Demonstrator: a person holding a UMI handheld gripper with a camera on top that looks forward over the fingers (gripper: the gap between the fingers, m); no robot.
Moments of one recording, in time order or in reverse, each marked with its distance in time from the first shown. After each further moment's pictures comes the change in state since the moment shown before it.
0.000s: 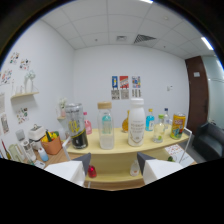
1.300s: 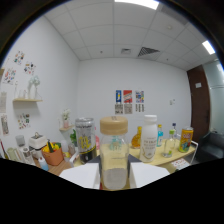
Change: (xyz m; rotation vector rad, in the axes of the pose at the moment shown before) arm -0.036 -0.035 0.021 0.160 -0.021 -0.033
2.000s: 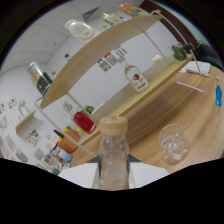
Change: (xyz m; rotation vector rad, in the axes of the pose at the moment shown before) arm -0.016 0.286 -0.015 -0.362 -0.122 0.682
